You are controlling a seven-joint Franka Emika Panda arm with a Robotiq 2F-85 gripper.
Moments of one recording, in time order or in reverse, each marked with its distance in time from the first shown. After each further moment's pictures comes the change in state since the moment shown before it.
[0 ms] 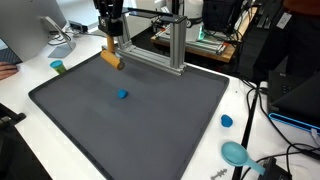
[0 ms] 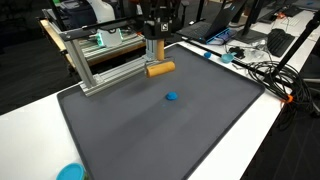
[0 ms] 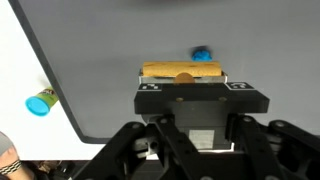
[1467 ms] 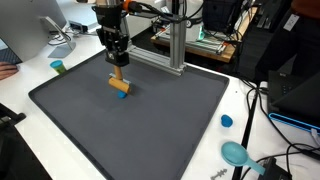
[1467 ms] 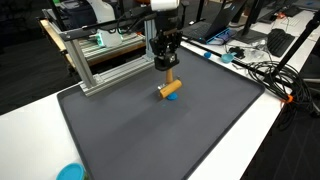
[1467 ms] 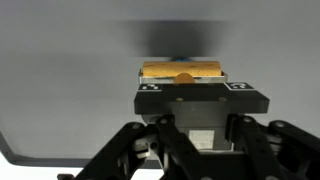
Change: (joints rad) arm 0.040 0.218 -0.051 -0.007 0.178 0.223 -0.268
